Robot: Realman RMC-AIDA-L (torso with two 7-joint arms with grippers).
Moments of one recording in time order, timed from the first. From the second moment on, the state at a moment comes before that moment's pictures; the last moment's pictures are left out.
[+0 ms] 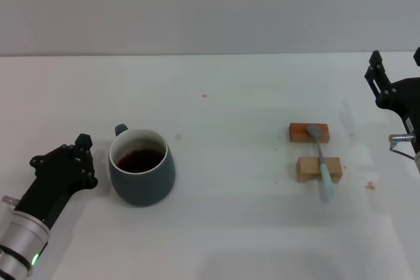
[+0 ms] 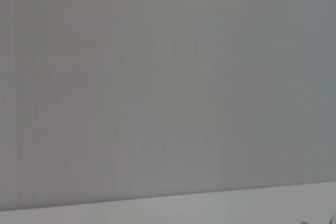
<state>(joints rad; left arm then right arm) -0.25 -2.06 -0.62 -0.31 2.30 1.14 -0.12 0.25 2.07 0.88 0.67 -2.21 -1.01 -0.29</state>
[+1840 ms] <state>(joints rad) -0.26 -2.06 -0.59 -0.38 2.41 1.09 -0.11 0.27 2.07 0.87 0.66 -2.21 -1.00 -0.29</state>
